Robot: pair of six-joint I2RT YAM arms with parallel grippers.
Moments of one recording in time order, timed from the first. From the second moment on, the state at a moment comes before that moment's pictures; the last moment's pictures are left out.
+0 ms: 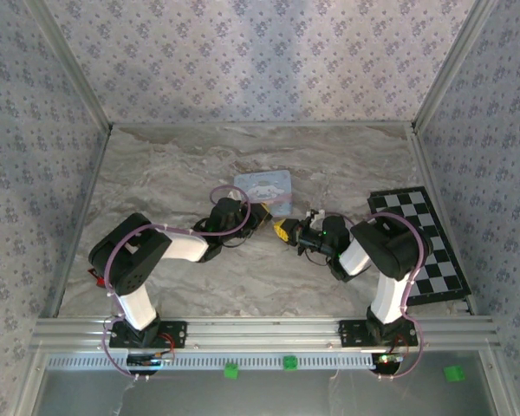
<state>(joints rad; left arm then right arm) -0.75 1.74 0.67 0.68 0.12 -1.42 0.52 1.82 0.33 1.30 -0.51 1.70</state>
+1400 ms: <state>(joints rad) -0.76 1.74 0.72 0.57 0.12 -1.37 0.54 1.80 0.32 1.27 -0.49 1.66</state>
